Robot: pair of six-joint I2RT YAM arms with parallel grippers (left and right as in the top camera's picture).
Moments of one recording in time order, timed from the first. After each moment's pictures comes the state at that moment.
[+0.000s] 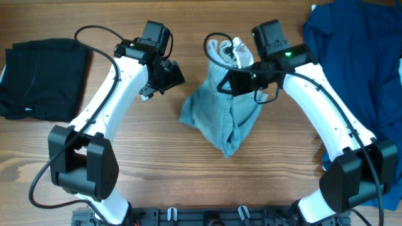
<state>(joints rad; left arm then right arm) -0.31 1.83 1.53 -1.05 0.05 -0.71 0.34 1.73 1.47 -0.95 -0.60 0.03</state>
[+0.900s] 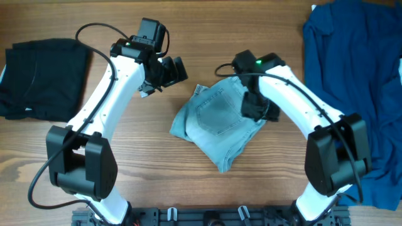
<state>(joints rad) -0.29 1.83 1.53 -0.99 0.16 -0.60 0.39 1.87 1.40 -1.29 0.19 0.70</state>
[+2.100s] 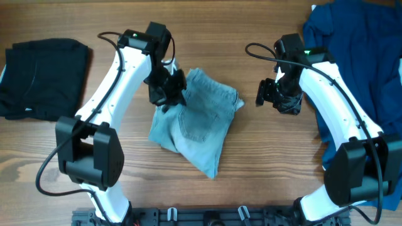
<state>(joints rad) -0.32 1.92 1.63 -1.37 0.43 -0.50 0.18 1.75 1.40 -1.23 -0.12 0.43</state>
